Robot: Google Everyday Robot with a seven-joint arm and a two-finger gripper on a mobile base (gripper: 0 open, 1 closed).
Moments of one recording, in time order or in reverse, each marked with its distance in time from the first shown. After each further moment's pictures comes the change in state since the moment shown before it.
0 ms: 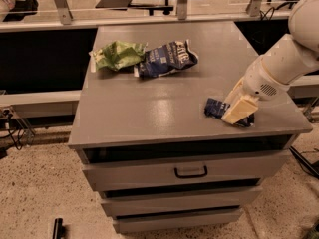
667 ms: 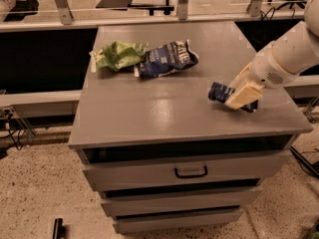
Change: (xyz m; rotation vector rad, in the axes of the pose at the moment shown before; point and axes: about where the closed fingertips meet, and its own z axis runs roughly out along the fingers) arm -0.010 -0.030 -0.026 0.120 -0.063 0.010
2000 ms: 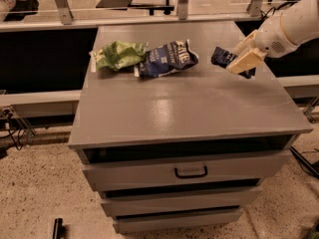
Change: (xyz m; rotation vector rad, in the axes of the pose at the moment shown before) arm -0.029 -0.098 -0.015 0.125 -0.166 -0.041
